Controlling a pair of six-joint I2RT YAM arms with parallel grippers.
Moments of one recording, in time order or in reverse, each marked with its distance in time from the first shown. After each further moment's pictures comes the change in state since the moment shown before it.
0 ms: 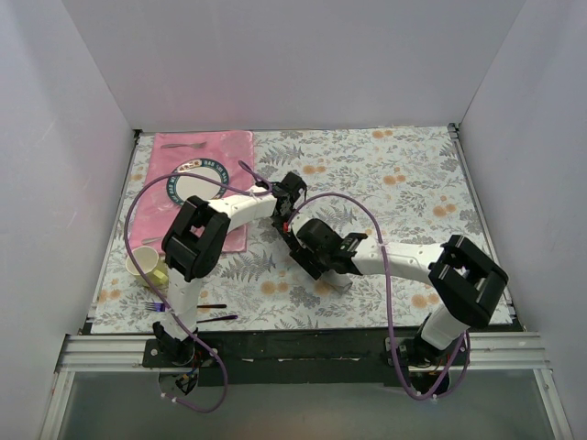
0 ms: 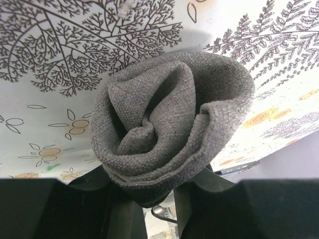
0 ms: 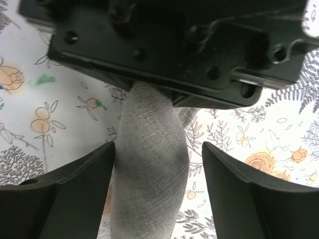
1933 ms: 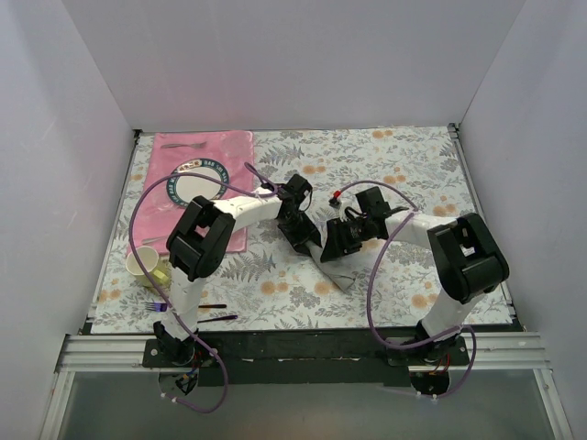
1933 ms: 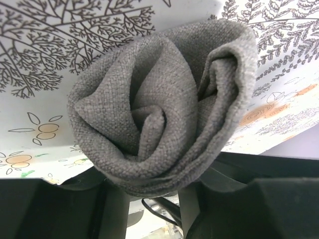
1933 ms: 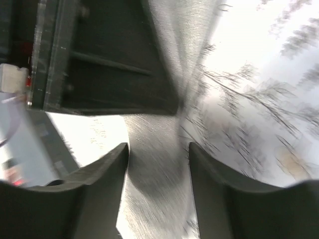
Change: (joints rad) left arm -0.023 0.028 0.019 0.027 0.007 -0.029; right arm -0.552 0.136 -0.052 0.119 -1.071 0.144
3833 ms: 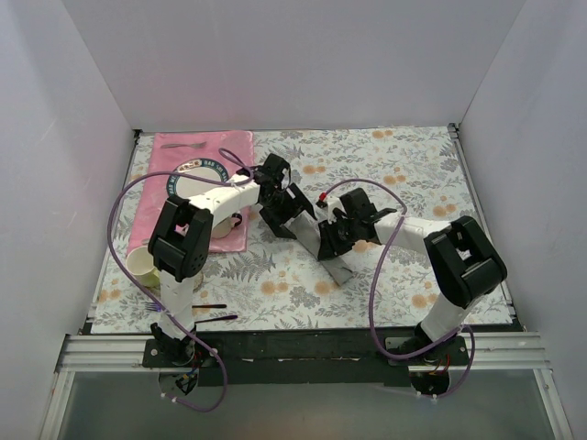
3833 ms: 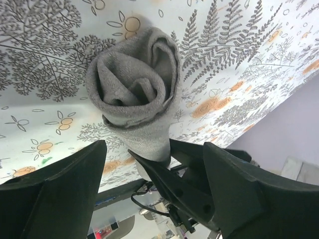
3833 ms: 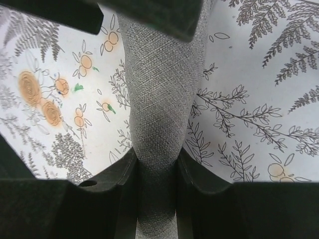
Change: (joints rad) left arm 0.131 -0.091 0.018 0.010 0.055 0.075; right arm 0.147 -0.050 0.040 -0.042 0.328 -0.039
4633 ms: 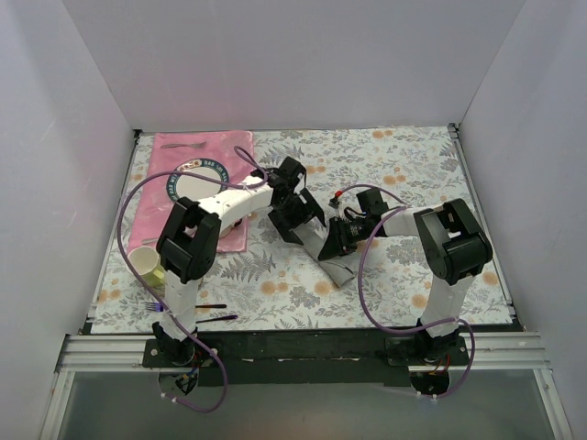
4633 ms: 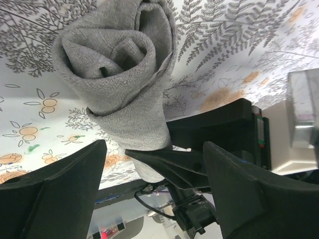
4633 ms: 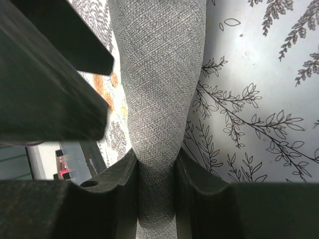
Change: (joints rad) left arm -0.082 0.011 0.061 -0.077 -0.069 -0.031; right arm -0.184 0.188 0.000 0.104 -0.493 0.111
